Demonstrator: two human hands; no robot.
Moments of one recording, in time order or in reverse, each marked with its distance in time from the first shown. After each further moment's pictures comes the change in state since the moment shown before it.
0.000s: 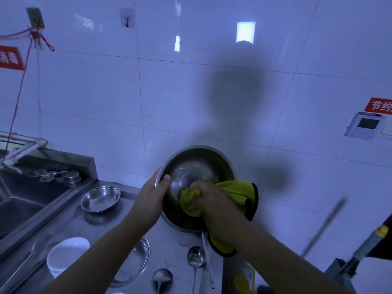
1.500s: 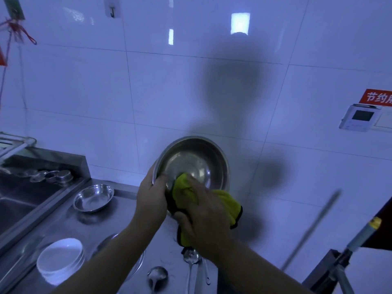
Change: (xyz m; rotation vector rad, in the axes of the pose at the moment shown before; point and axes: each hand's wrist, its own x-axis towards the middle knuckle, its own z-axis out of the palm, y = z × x) left_hand 0.006 0.001 0.038 -0.046 0.251 0.015; right_hand -0.020 -0.013 0.028 -0.098 0.297 0.140
